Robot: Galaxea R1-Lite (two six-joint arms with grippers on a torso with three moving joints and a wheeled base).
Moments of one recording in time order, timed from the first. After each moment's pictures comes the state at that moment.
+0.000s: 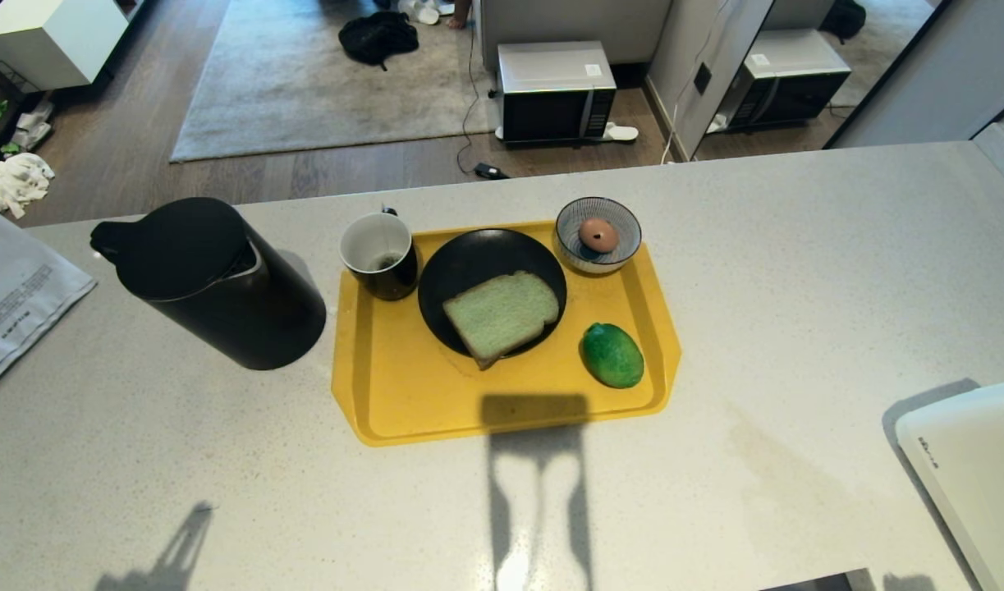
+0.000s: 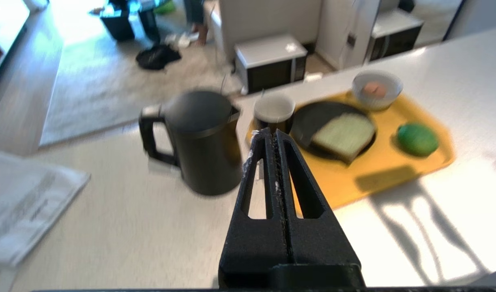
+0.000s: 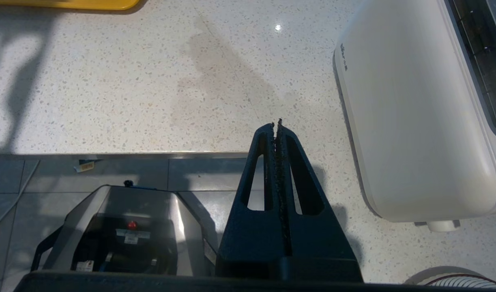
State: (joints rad) left arm 0.01 0.01 -0.42 -0.01 -0.21 0.09; right arm -0.01 0.00 -0.04 0.09 0.02 -0.06
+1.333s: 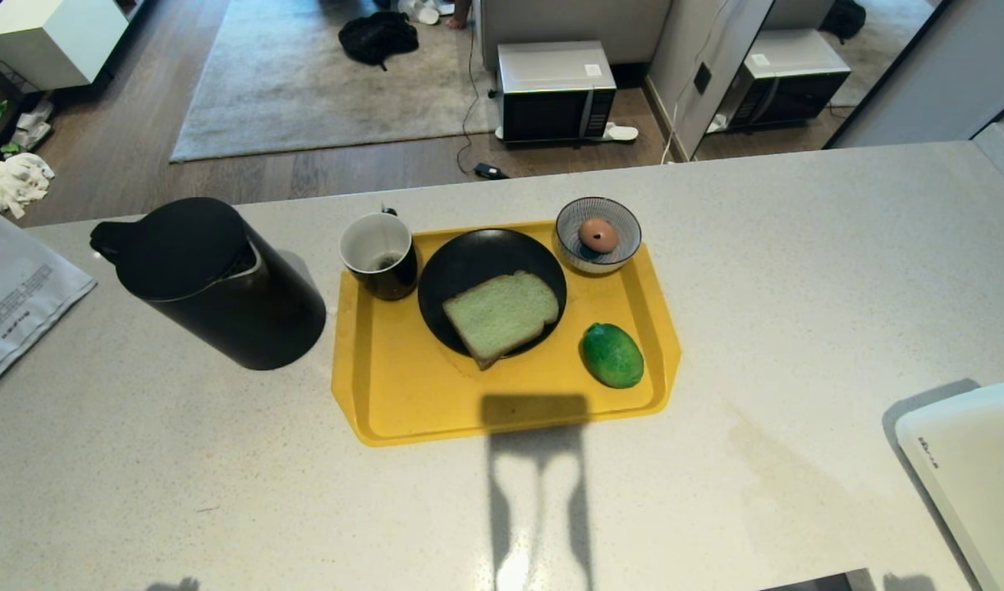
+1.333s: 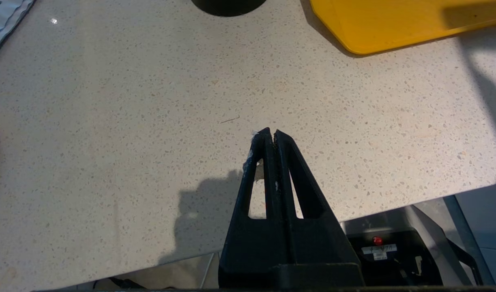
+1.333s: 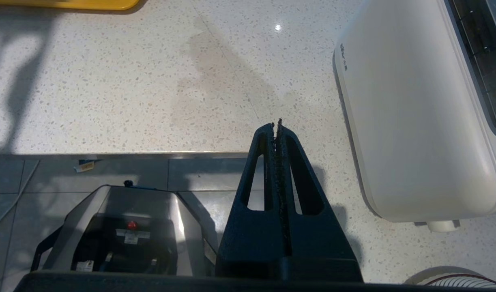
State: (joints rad) left arm 0.00 0.00 0.00 0.01 -0.04 0.09; right arm -0.01 0.00 -0.04 0.09 0.02 -0.06
